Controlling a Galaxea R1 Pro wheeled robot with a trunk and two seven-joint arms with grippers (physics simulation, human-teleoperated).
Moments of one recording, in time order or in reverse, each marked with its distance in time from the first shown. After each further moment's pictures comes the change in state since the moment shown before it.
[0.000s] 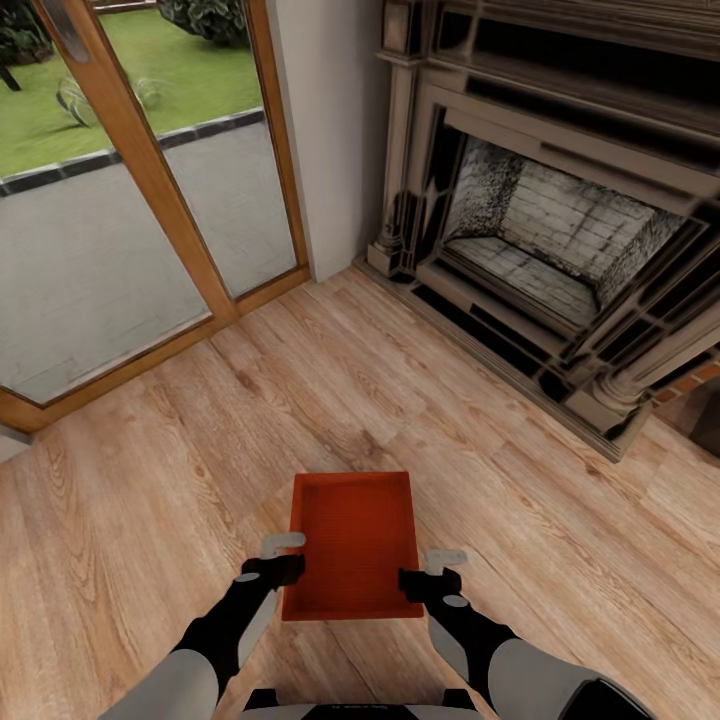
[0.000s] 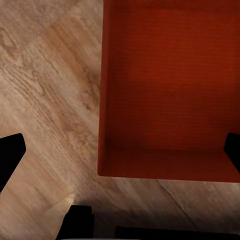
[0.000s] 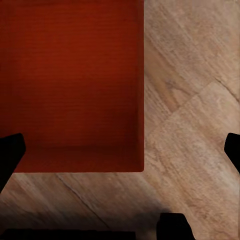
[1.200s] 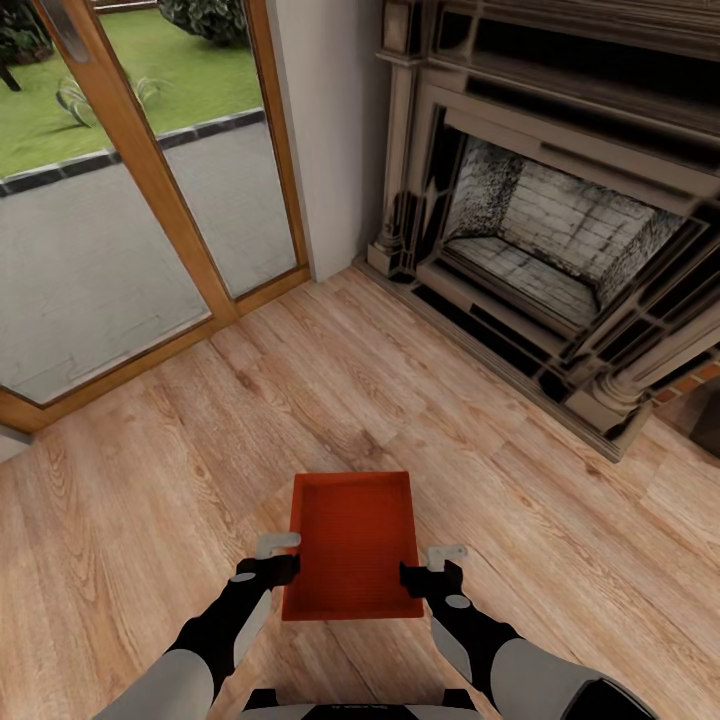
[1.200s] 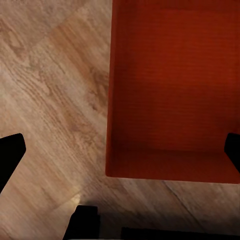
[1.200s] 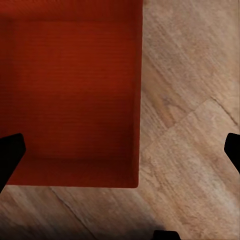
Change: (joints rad) left arm 0.000 0.015 -0.001 -0.001 0.001 0.001 0.002; right arm 0.000 -0.009 -0.004 -0.002 0.051 -0.050 0.004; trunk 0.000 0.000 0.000
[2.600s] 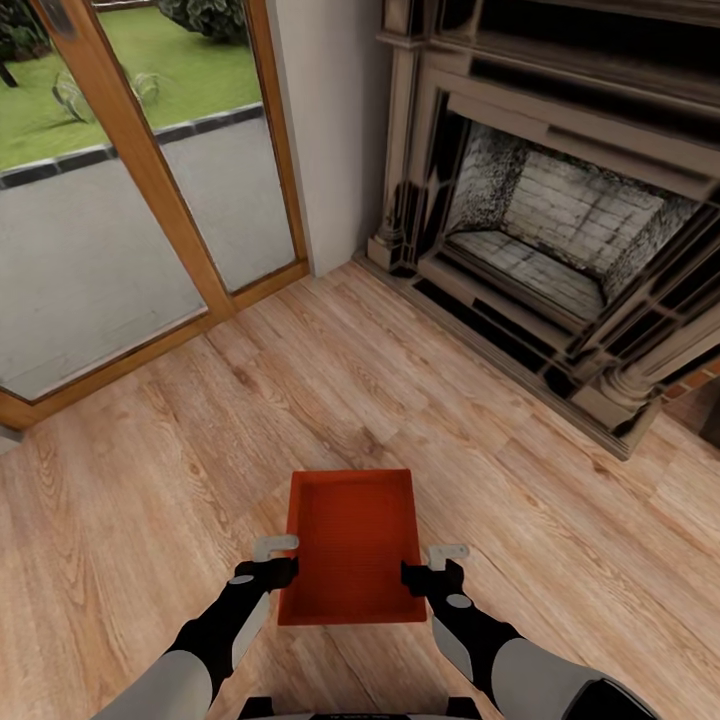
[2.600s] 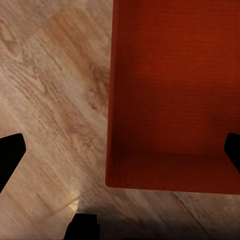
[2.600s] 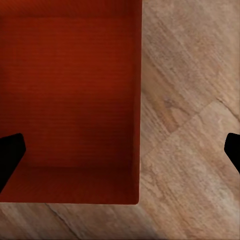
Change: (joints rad) left arm 0.000 0.004 0.003 0.015 0.001 -0.004 -0.001; right arm 0.000 -0.003 -0.006 -0.002 0.000 -0.006 -0.002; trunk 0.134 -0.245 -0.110
